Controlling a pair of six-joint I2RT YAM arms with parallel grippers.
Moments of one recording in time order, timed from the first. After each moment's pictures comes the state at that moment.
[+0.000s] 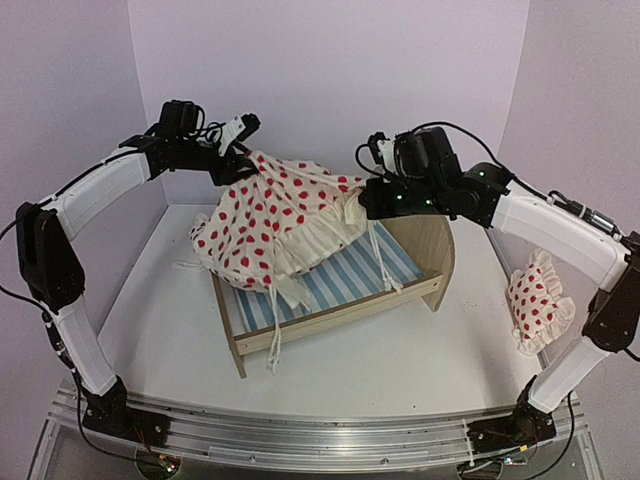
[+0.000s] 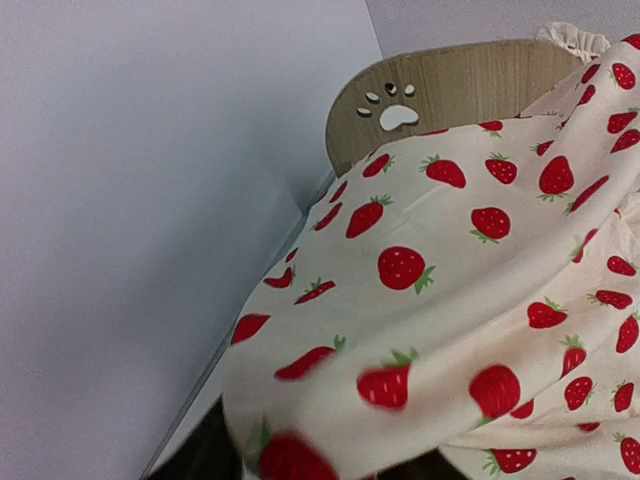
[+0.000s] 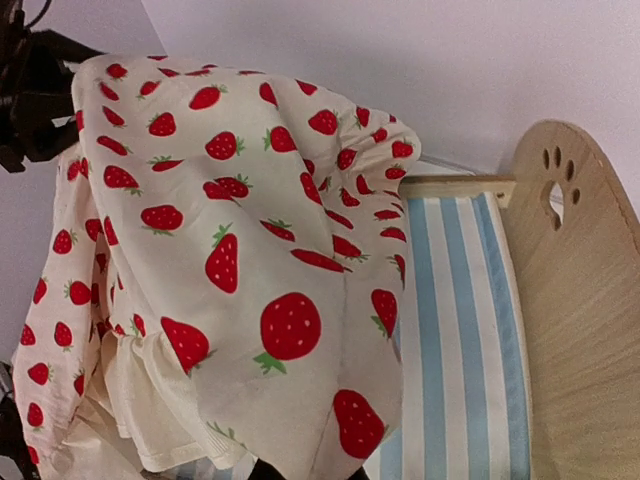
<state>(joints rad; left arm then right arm) -0.38 1.75 1.78 -0.45 0.49 0.62 0.81 1.60 1.62 -0.55 0.18 0.33</state>
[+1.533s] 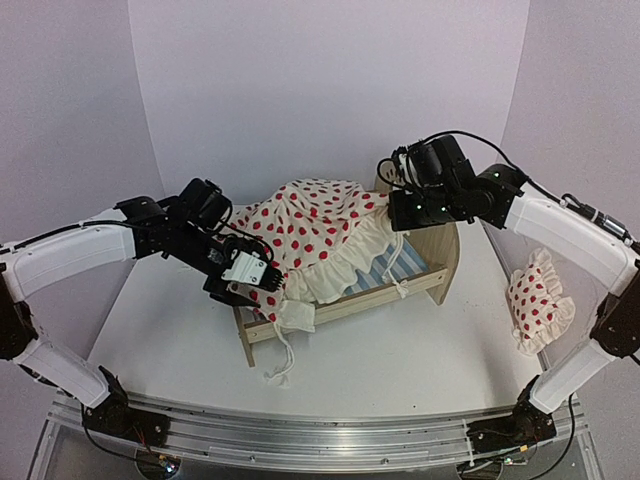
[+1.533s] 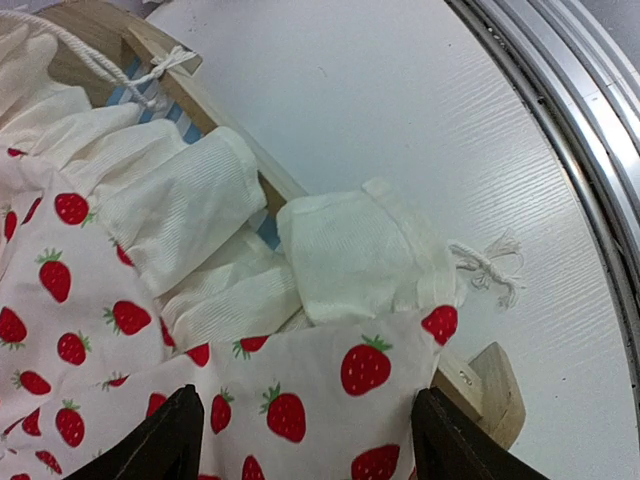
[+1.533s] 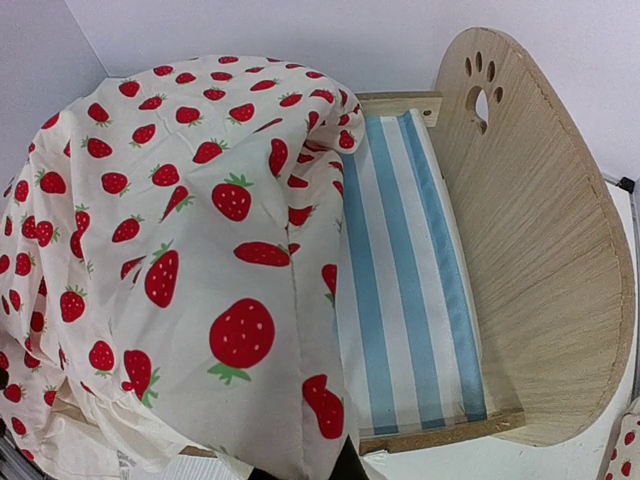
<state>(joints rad) -0.77 1.39 1.21 -0.71 0.37 1.22 0.76 1.54 1.55 -0.72 0.29 0.35</state>
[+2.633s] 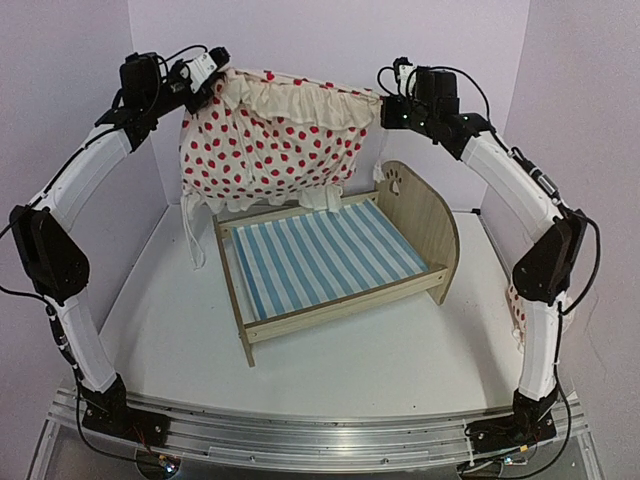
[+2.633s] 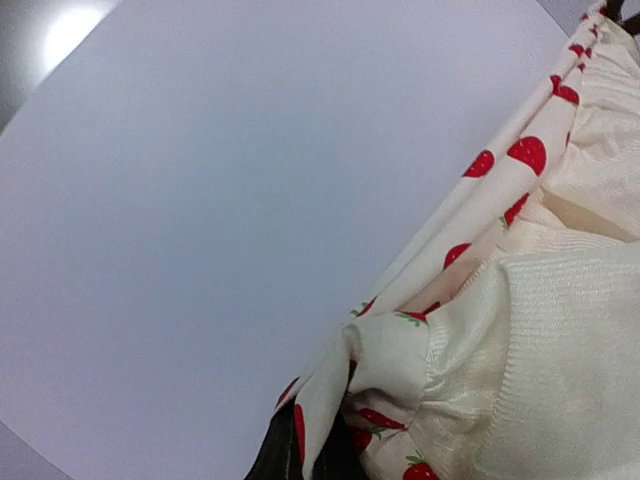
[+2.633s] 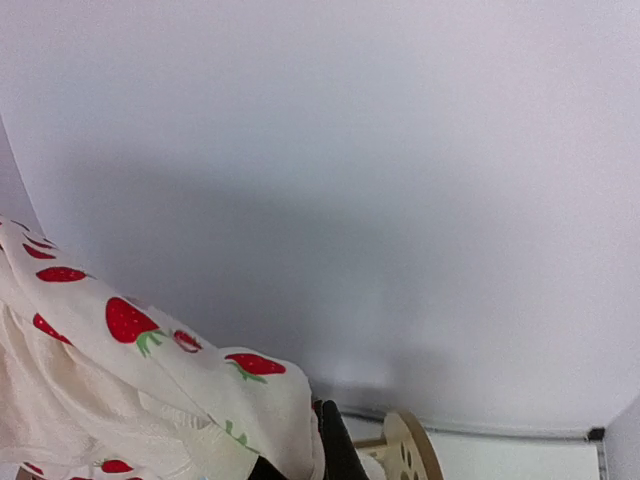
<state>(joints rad) -0.26 1.83 2.09 -0.10 0.31 0.88 0.49 2.09 2.37 -0.41 0.18 0.08</state>
